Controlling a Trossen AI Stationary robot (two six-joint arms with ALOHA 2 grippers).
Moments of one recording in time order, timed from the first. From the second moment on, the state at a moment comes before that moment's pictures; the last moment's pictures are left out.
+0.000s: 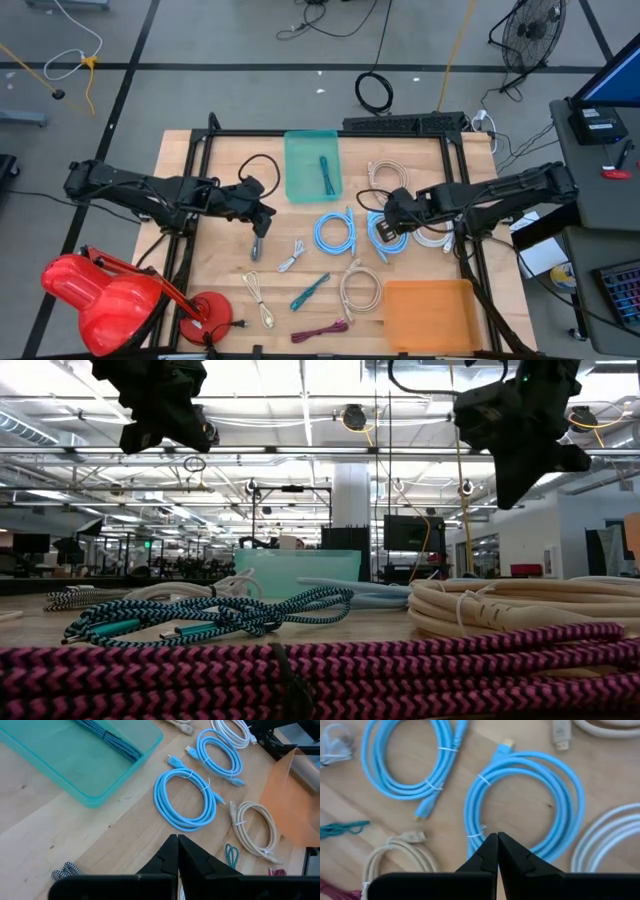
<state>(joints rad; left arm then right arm) -0.11 1.07 0.84 -0.53 -0.23 -0.81 0.12 1.25 0.93 -0.91 0.10 1.21</state>
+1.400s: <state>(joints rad) -0.16 1.07 0.84 -0.53 -0.23 -0.82 -0.15 1.25 0.93 -0.68 0.10 1.01</state>
